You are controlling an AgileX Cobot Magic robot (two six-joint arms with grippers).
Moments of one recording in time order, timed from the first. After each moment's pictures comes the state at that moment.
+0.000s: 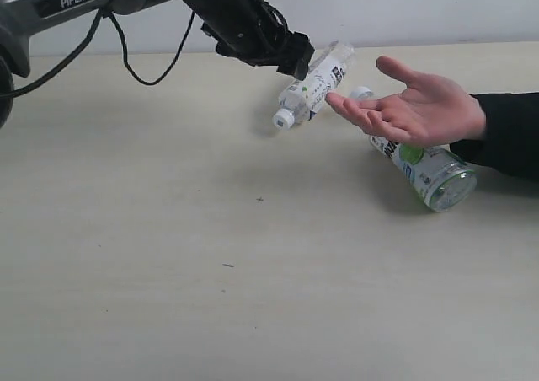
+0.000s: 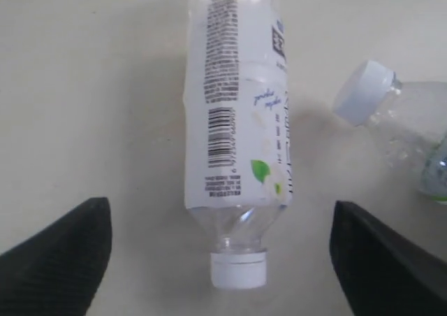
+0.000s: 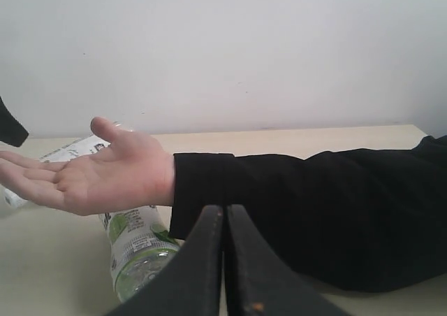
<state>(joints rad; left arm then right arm) -0.55 2.40 -2.13 -0.26 0.77 0.22 -0.17 0.01 0.00 0.05 0.20 -0.02</state>
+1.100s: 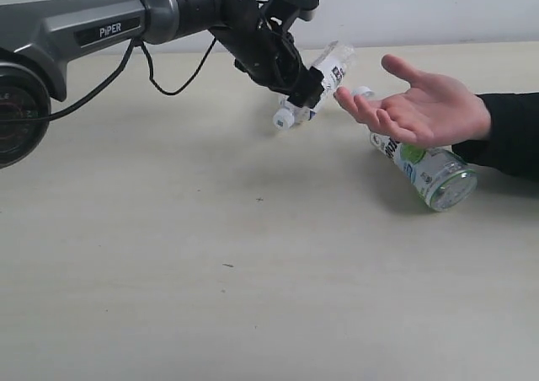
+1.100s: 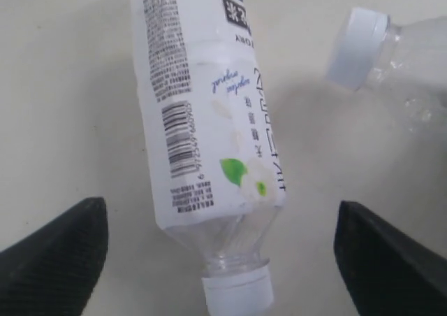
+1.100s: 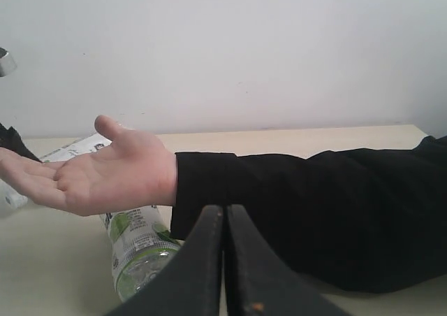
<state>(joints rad) -0.60 2.47 -2.13 -0.20 0.72 0.36 -0.17 0.01 0.00 0.05 0.20 -0.02</state>
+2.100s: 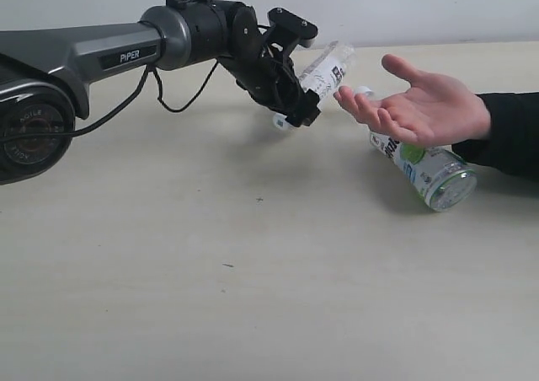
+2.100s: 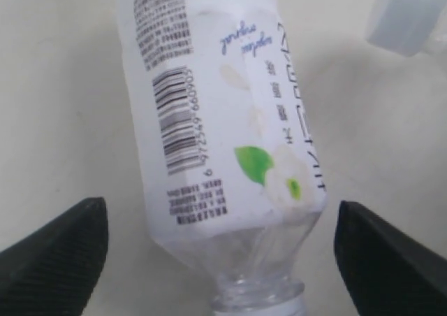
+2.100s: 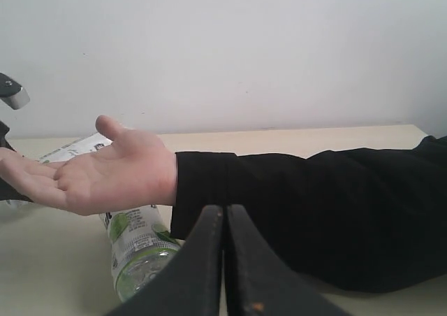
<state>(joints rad) -0.60 2.54 -2.13 -0.18 0.65 0.39 -0.17 0.01 0.00 0.05 0.20 -0.02</state>
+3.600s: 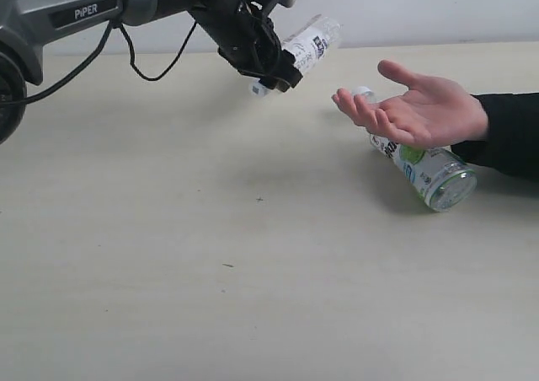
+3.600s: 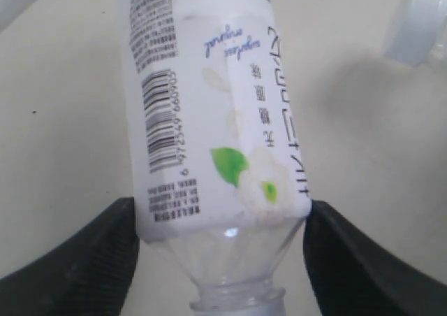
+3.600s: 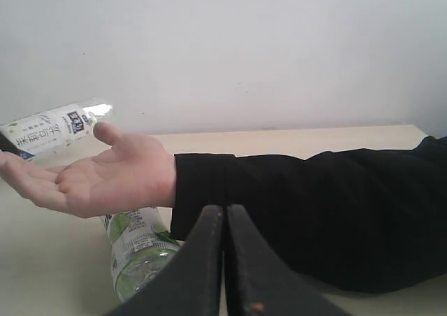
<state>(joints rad) -0.56 2.42 -2.13 -0.13 0.77 0.36 -0.17 0.01 0.00 0.05 0.20 -0.02</state>
